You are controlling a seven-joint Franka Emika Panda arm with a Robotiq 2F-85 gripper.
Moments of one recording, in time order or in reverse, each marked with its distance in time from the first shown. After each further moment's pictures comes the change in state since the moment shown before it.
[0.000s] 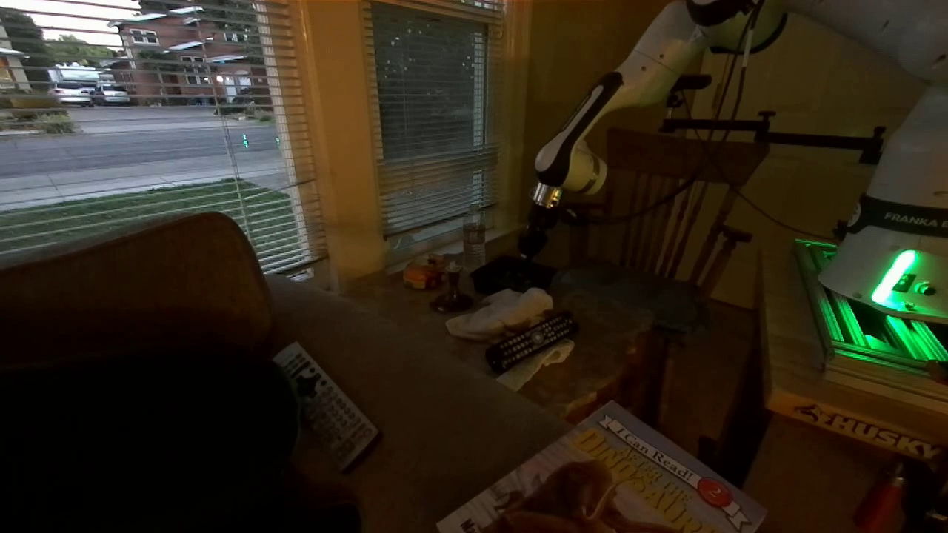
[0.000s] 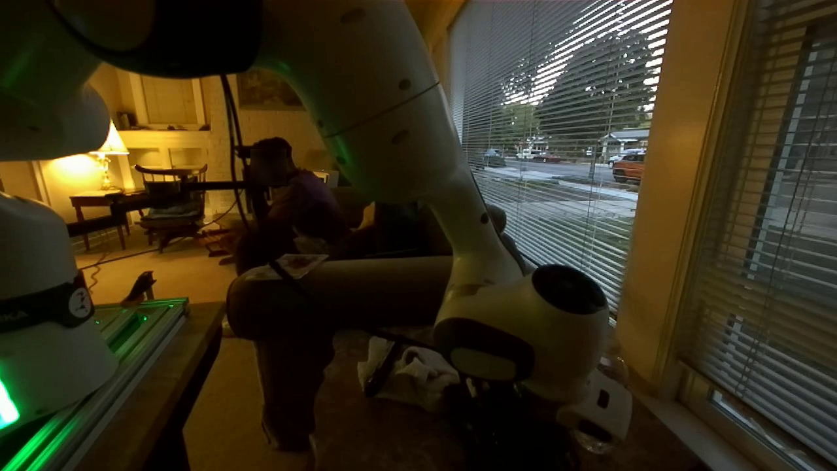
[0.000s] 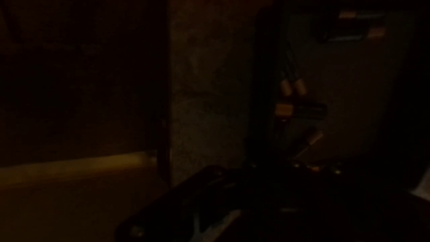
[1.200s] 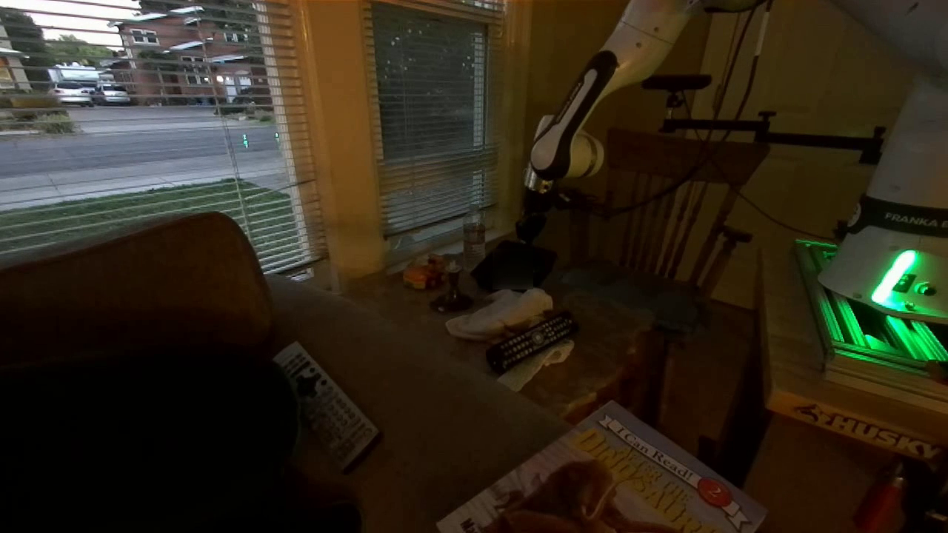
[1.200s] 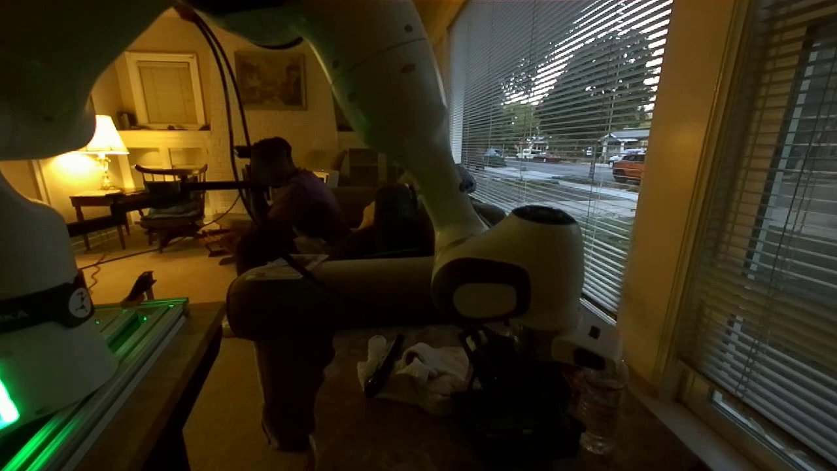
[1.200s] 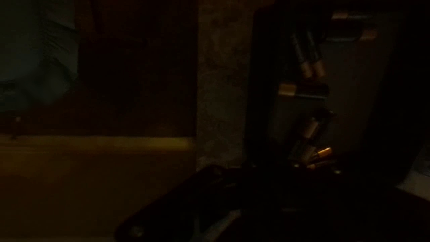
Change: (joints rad) arm 0.310 -0.158 -0.278 -0.098 -0.035 0.049 0.213
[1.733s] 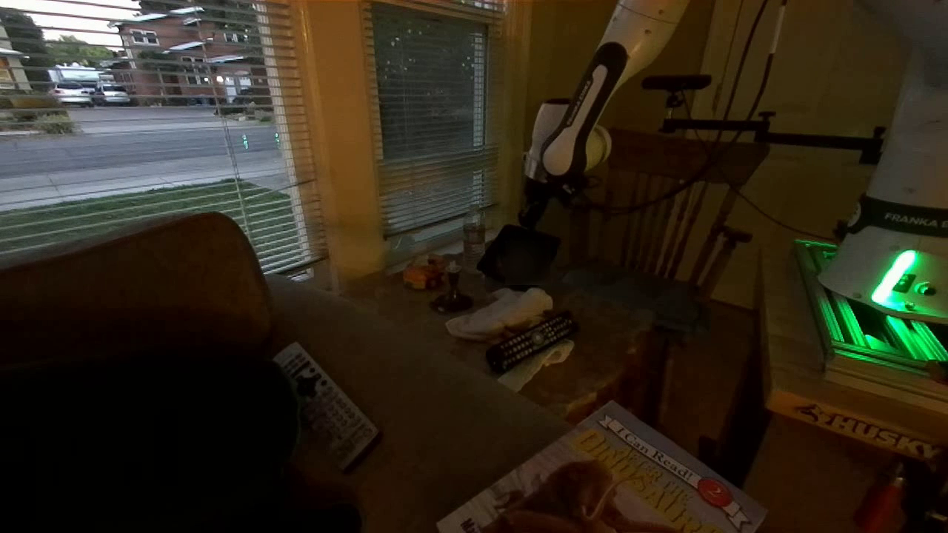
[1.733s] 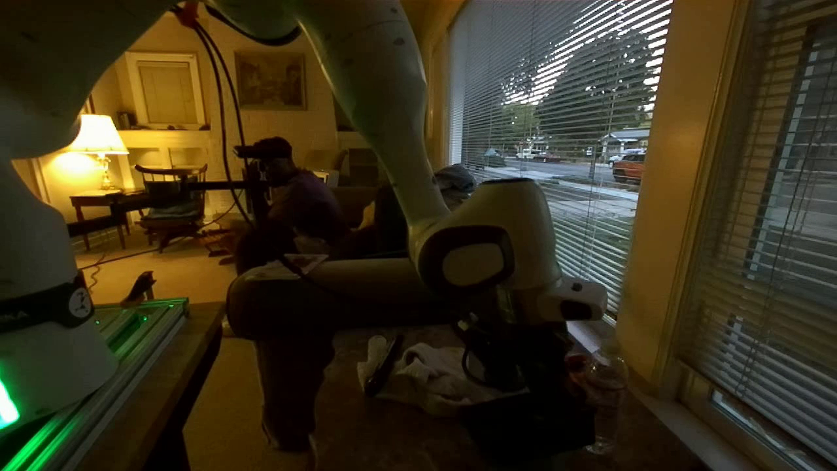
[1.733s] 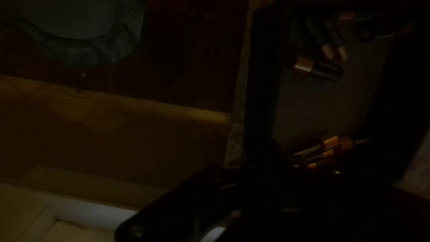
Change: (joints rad) arm 0.237 -0.084 -0.233 -0.121 -0.129 0.131 0.151
